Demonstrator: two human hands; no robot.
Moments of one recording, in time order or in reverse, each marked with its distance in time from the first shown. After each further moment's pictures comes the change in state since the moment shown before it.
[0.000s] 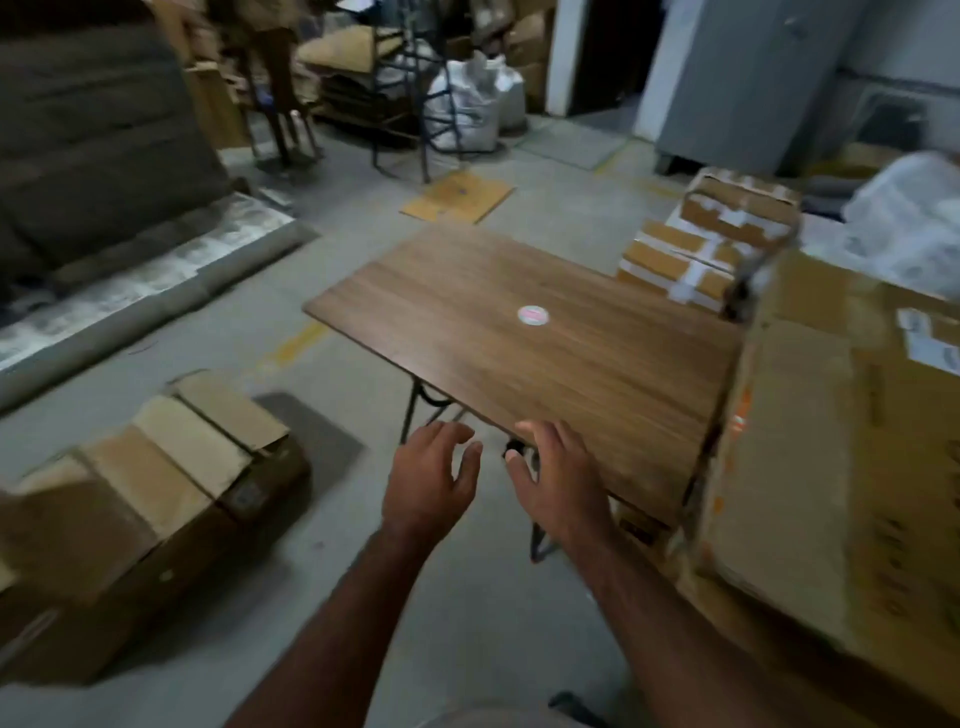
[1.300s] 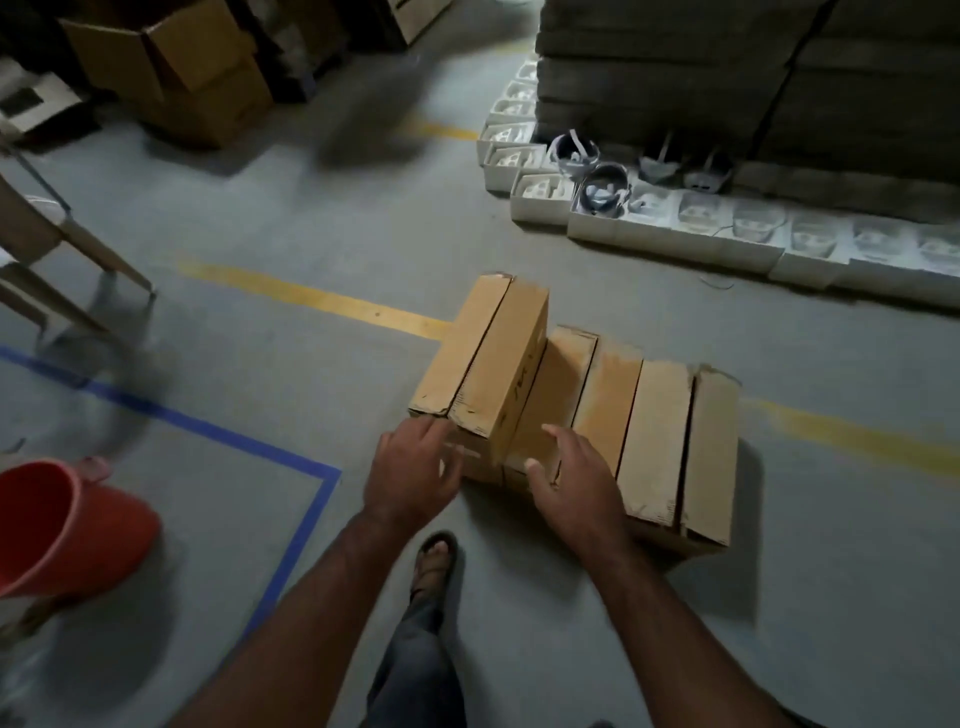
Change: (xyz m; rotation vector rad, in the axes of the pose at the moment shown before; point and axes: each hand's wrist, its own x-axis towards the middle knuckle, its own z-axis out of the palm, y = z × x) left_hand -0.118 -0.498 -0.369 0.583 0.333 -1.226; right_hand 0.152 -0.509 0.534 0.160 -1.100 -0.743
